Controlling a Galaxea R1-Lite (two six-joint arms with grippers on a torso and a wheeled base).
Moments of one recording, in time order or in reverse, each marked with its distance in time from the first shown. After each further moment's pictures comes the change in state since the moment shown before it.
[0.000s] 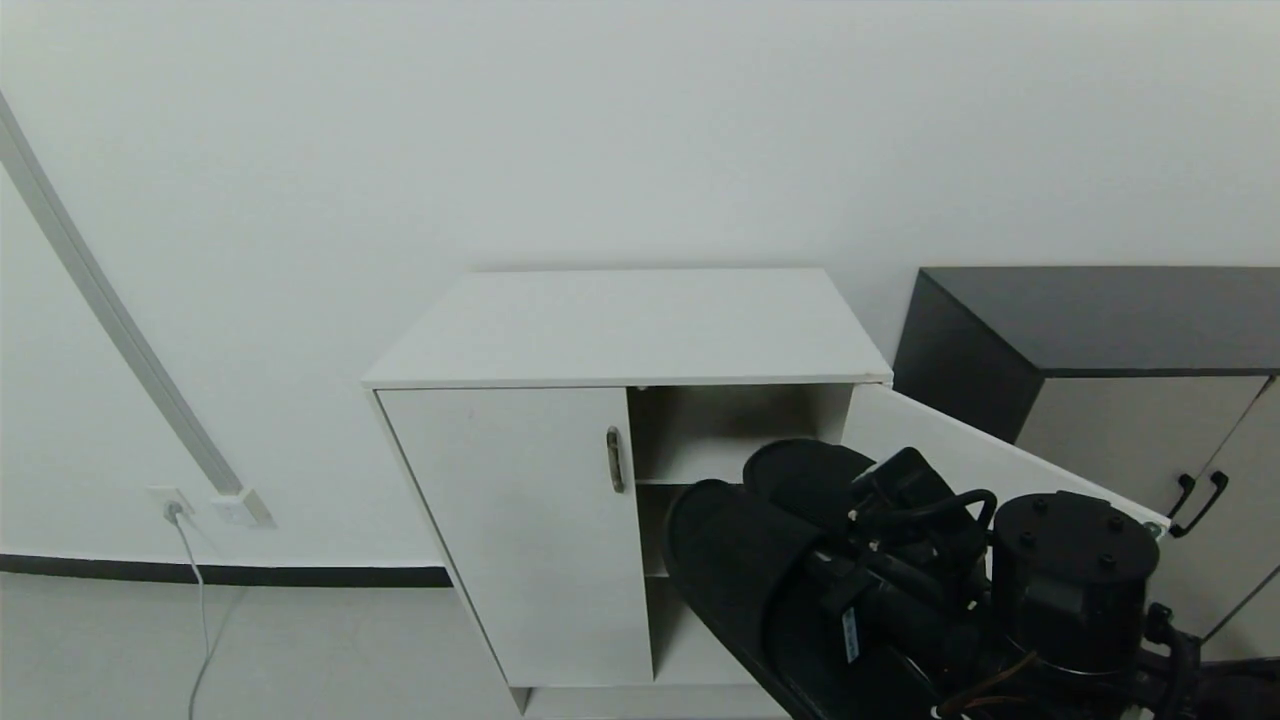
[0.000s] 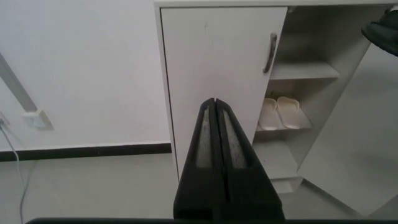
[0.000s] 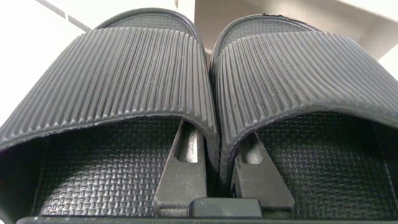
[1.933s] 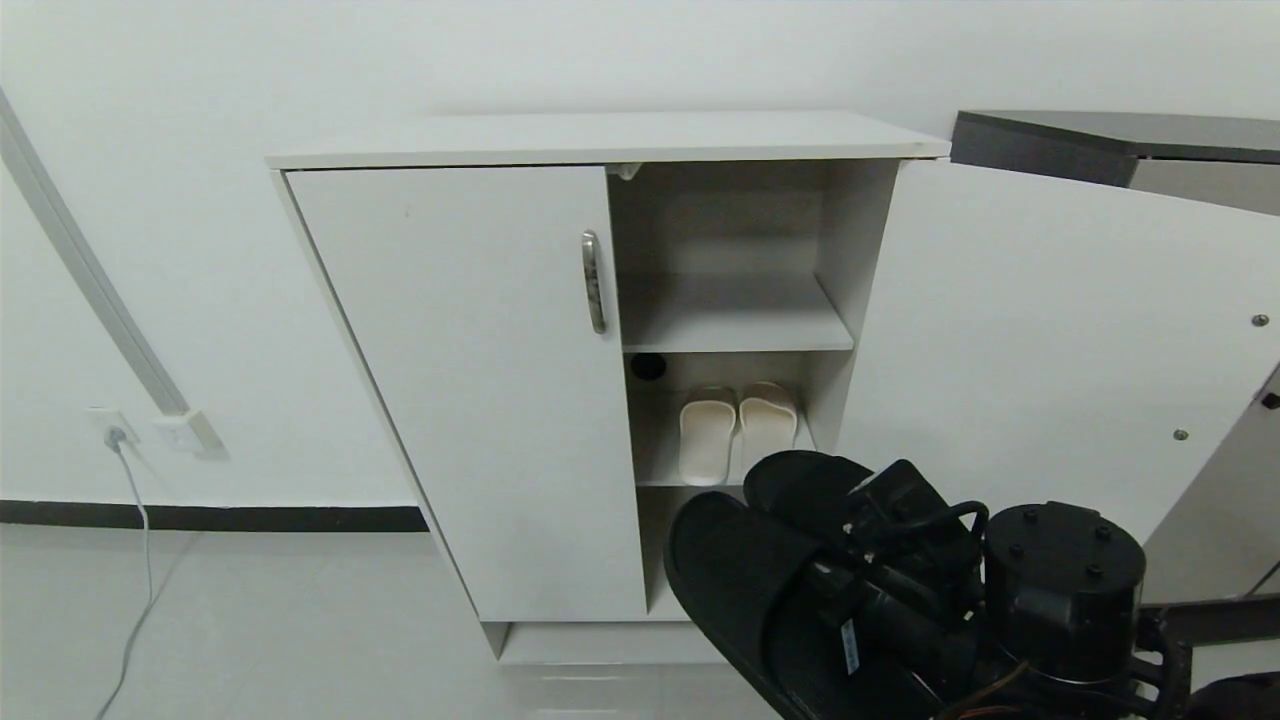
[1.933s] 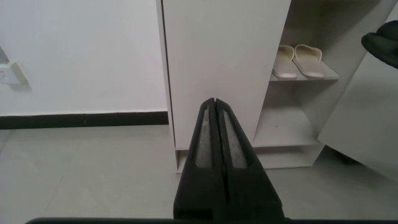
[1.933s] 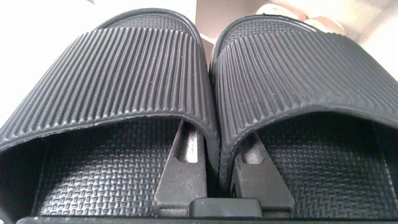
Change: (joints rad) left arm 0.000 0.000 0.000 -0.001 0.011 -0.011; right arm 0.002 0.014 0.014 0.000 -0.003 -0.002
